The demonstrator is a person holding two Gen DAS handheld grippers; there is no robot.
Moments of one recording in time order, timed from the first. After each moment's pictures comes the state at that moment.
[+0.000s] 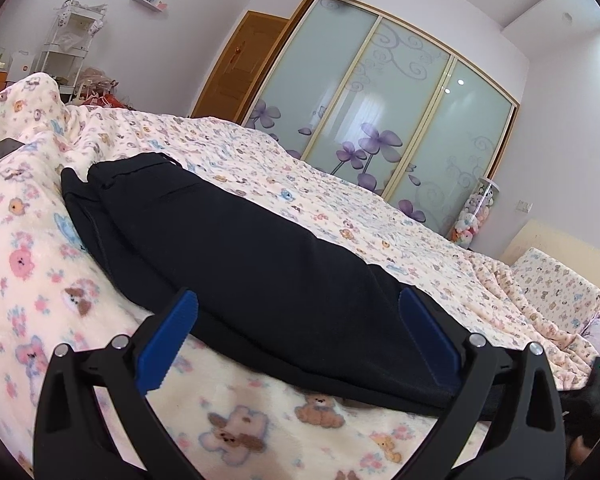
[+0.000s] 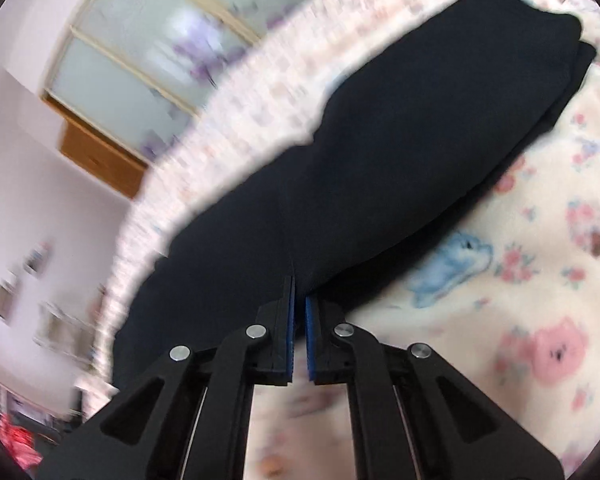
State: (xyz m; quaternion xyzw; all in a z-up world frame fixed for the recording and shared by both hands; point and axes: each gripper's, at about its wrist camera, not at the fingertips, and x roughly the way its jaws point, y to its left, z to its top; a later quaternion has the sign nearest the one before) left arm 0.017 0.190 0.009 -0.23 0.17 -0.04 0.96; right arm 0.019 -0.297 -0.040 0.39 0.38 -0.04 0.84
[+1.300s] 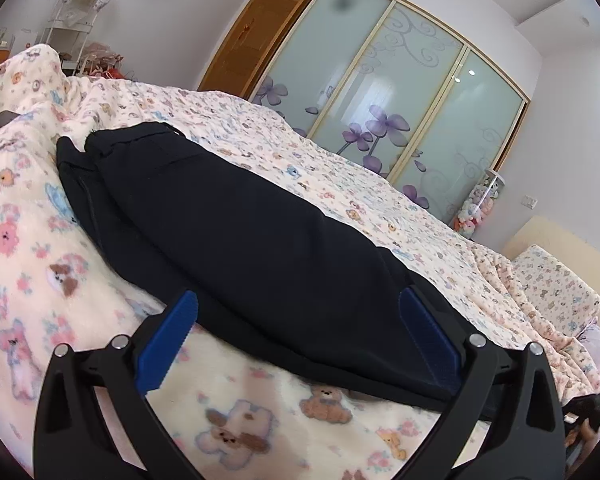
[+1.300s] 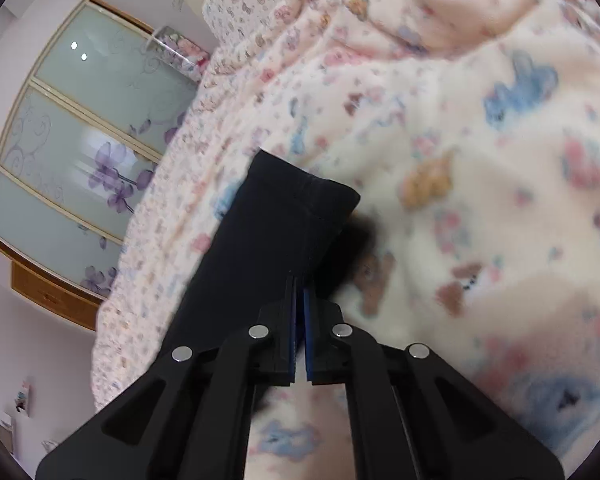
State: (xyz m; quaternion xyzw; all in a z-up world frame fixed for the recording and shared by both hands) left arm 0.035 0.193 -0.004 -0.25 0.21 -0.05 0.94; right arm -0.041 -0.509 -0.032 0.47 0.25 -0.23 0.81
